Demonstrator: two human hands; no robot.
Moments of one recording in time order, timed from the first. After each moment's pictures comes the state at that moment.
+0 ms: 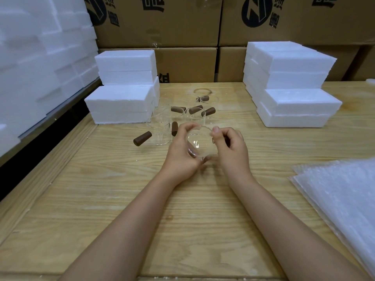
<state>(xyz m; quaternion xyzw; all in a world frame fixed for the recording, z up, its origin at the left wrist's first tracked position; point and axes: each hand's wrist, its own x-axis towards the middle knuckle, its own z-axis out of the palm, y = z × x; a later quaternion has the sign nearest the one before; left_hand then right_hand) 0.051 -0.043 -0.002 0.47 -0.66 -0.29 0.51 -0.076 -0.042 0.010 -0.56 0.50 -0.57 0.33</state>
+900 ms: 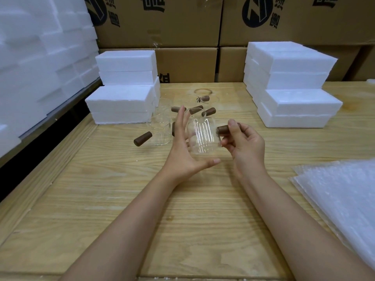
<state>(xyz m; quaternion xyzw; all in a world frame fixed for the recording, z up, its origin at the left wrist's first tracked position) 0.054 -0.039 -0.002 0.40 -0.68 -0.33 0.52 -0.090 -0.044 0.027 -0.38 0.38 -0.68 0.50</state>
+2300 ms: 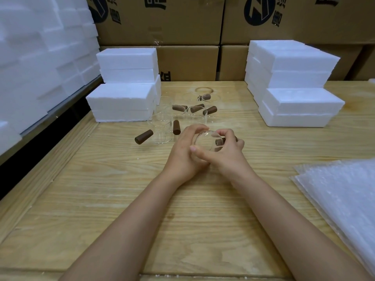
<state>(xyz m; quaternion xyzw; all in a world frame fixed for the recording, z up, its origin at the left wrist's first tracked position) 0.049 -0.041 -0.004 0.47 -0.70 -0.22 0.49 -0.077 -0.038 0.011 -0.58 0.54 -0.44 0.41</state>
